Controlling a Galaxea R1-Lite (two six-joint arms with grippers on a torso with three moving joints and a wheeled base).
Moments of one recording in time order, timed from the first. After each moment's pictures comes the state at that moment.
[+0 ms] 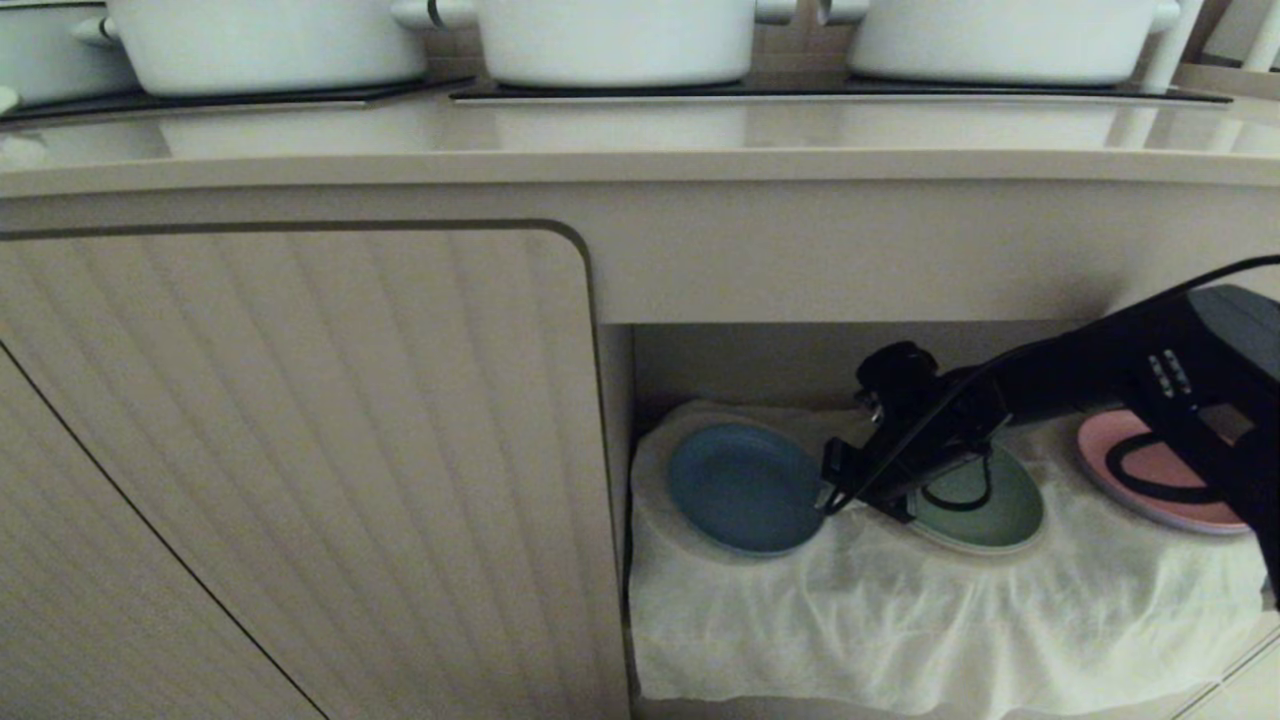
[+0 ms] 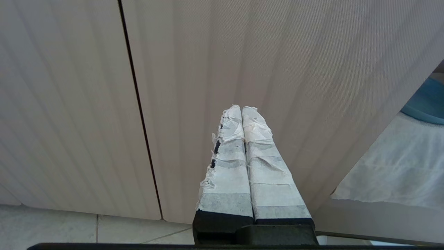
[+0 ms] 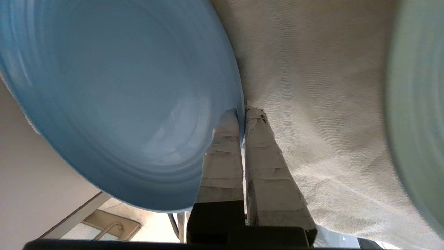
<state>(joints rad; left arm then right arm) 0.00 0.00 0.00 0.00 0.03 -0.12 0.25 2.30 -1.49 0.26 0.28 0.59</state>
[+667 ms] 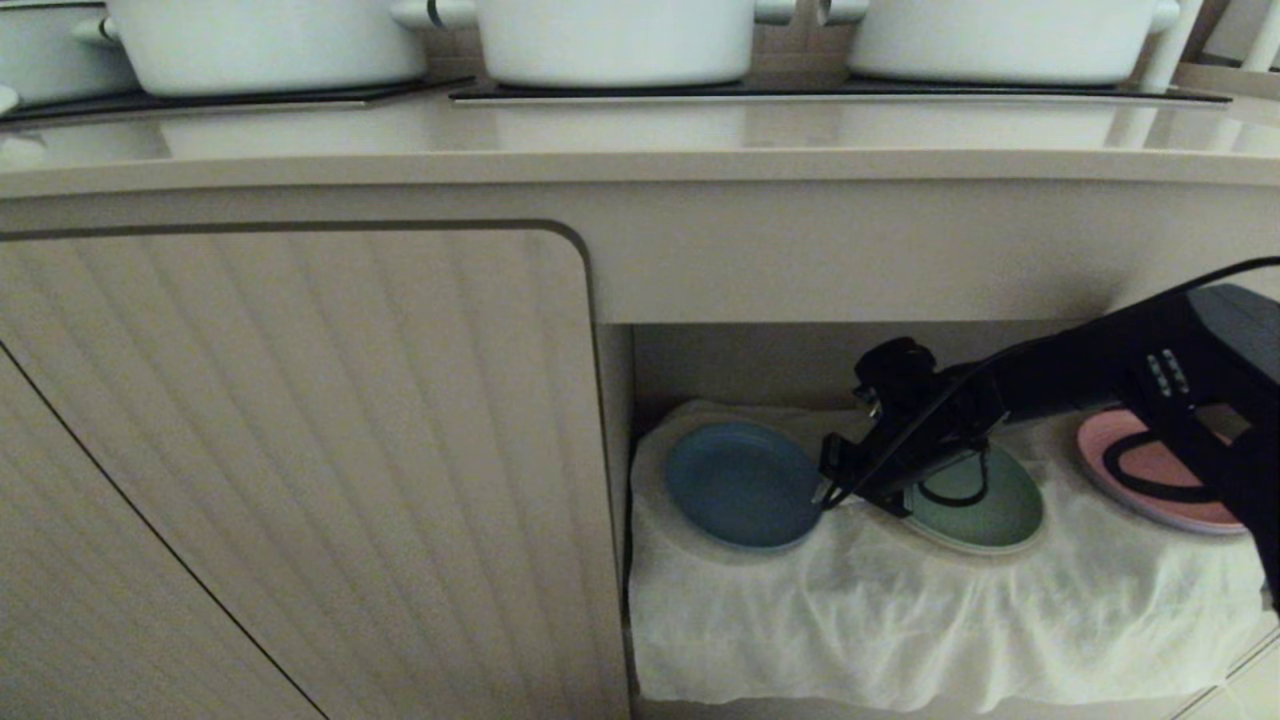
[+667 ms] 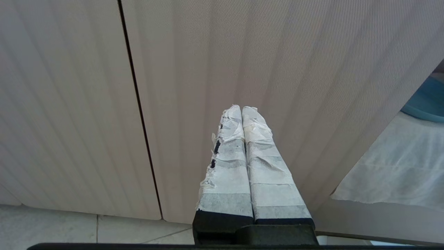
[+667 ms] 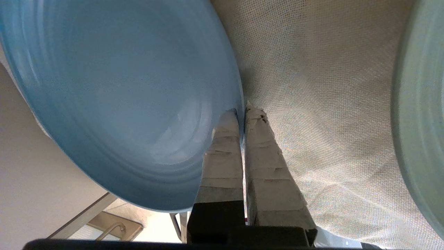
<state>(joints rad) 0.00 0.00 0.00 0.00 0.03 -0.12 0.25 2.30 -1.51 0.26 0.28 0.59</state>
